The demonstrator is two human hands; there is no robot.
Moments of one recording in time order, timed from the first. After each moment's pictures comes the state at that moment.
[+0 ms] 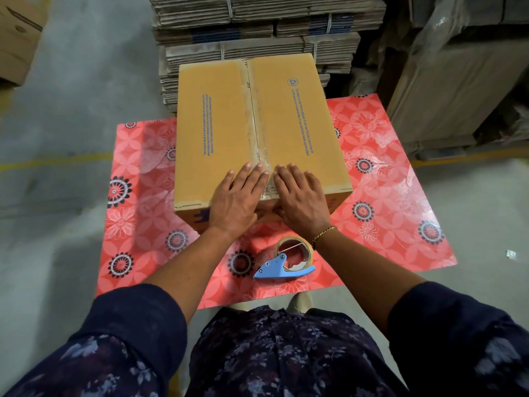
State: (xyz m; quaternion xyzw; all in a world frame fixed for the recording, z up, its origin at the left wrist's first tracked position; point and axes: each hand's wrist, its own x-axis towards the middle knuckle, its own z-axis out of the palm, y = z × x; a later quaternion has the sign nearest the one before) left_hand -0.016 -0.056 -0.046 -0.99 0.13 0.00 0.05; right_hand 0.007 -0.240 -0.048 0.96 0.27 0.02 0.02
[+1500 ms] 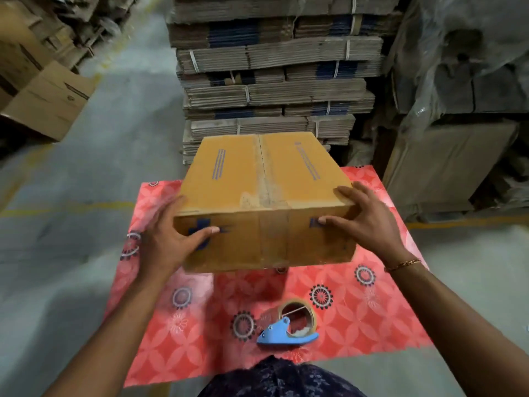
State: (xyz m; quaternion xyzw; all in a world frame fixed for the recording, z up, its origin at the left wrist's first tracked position) left_hand -0.033 0.049 0.060 -0.91 -0.16 -0.19 -0.32; right_hand 0.064 -0.325 0.076 0.96 0.07 0.04 -0.28
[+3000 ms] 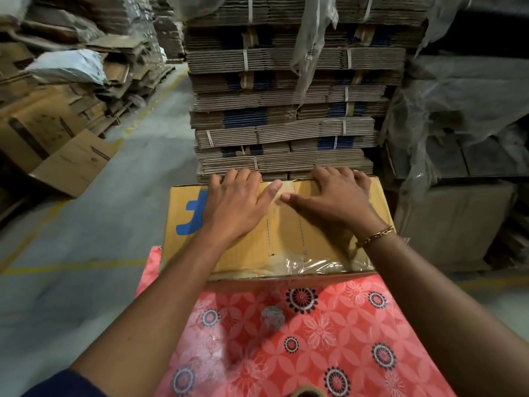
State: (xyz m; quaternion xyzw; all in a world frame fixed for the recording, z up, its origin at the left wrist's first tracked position) left_hand 0.119 -0.016 0.217 -0.98 0.02 -0.20 -0.05; right_hand 0.150 -0.219 0.238 0.98 0.15 0.07 -0.14
